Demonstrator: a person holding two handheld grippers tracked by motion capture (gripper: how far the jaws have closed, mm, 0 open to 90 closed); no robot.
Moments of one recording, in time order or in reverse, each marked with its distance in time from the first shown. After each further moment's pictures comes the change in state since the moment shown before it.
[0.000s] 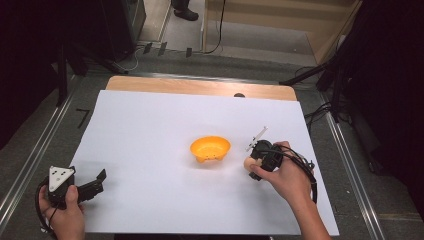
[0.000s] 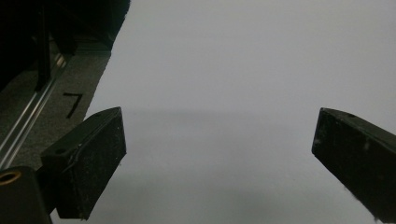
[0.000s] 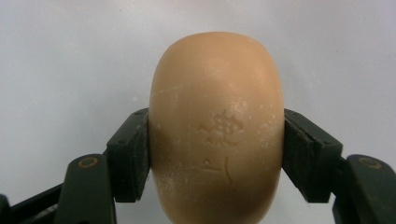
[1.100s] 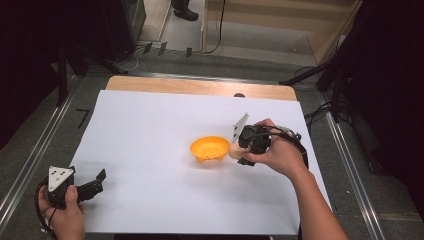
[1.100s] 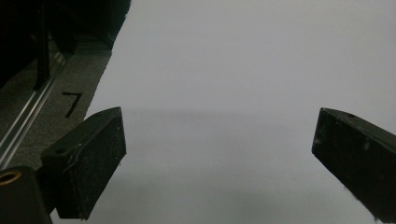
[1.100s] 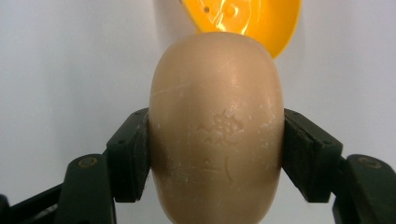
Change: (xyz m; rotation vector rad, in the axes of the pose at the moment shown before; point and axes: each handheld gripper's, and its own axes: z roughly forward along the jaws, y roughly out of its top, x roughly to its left) left arm 0.001 0.000 0.000 0.001 -0.001 -0.006; right arm -0.007 0.057 -0.024 -0.088 0.048 -0.448
